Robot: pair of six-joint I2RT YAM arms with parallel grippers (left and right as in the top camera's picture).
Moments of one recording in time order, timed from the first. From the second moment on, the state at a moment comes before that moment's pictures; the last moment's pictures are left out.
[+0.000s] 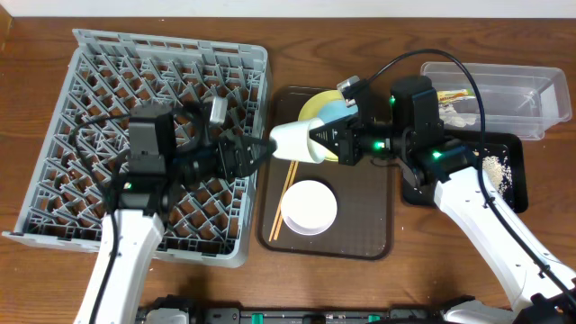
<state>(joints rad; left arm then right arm) -0.06 1.19 0.90 -0.40 0.98 -0.40 0.38 1.44 1.06 -0.23 -0.83 0.31</state>
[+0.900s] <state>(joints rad) -0.17 1.32 0.90 0.04 1.48 -0.66 0.38 1.44 1.05 -0.04 -1.11 0.33</state>
